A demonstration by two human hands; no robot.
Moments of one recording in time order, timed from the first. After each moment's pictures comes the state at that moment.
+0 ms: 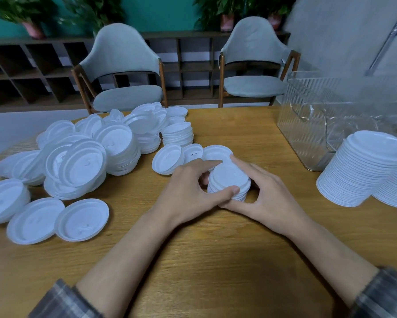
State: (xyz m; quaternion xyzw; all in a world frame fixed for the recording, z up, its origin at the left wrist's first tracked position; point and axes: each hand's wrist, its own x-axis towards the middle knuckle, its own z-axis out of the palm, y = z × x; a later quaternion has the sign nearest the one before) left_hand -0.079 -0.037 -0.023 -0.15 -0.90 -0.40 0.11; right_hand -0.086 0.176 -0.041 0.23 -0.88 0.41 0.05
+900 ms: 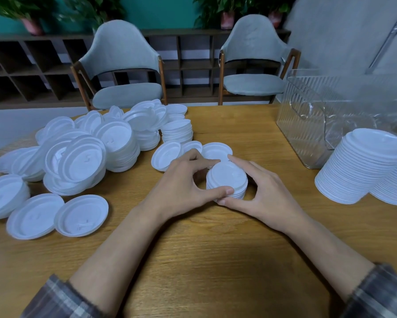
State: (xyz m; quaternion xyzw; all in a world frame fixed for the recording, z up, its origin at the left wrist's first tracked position) left_hand -0.081 -0.051 -0.018 -0.19 -0.90 -0.38 0.10; right_hand -0.088 0.176 -0.042 0.22 -0.89 0.39 0.05
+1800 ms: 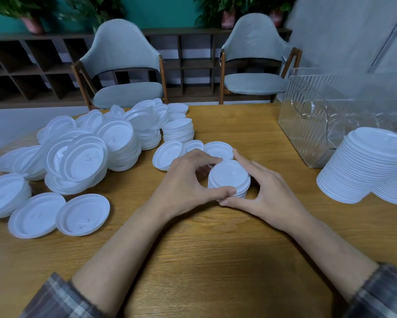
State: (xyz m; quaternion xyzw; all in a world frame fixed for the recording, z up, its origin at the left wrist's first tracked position) left_hand -0.080 -0.044 -0.018 -0.17 -0.88 -0.43 0.10; right_hand -0.086 0.175 -0.039 0.23 -0.89 0.40 0.04
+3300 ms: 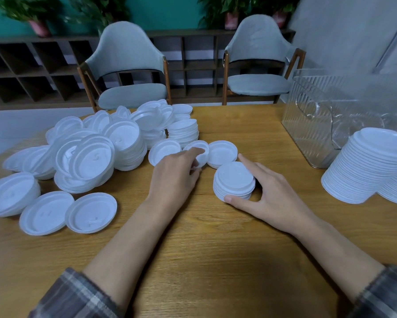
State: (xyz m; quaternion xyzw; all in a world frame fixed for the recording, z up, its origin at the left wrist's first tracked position) left_hand -0.095 -0.065 -0.030 -0.10 -0.94 -0.23 0.22; right_hand -0.081 0.174 -0.036 0.20 -0.91 0.35 0.02
